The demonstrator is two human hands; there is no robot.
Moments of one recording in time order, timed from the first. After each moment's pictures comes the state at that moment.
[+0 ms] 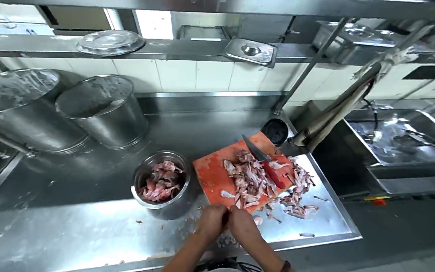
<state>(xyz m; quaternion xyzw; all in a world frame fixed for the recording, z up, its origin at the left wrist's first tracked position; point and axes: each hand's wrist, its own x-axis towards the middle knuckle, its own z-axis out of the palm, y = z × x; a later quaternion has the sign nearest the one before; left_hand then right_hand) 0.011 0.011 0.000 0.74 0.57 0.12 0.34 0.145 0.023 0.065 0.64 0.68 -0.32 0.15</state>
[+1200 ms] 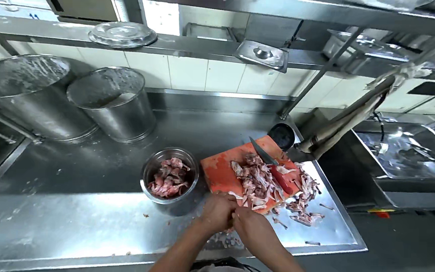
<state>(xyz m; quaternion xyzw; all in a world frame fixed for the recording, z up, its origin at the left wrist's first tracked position) -0.026 0.031 0.062 0.83 0.43 0.19 0.29 0.135 0.005 0.128 0.54 0.82 -0.21 0.00</state>
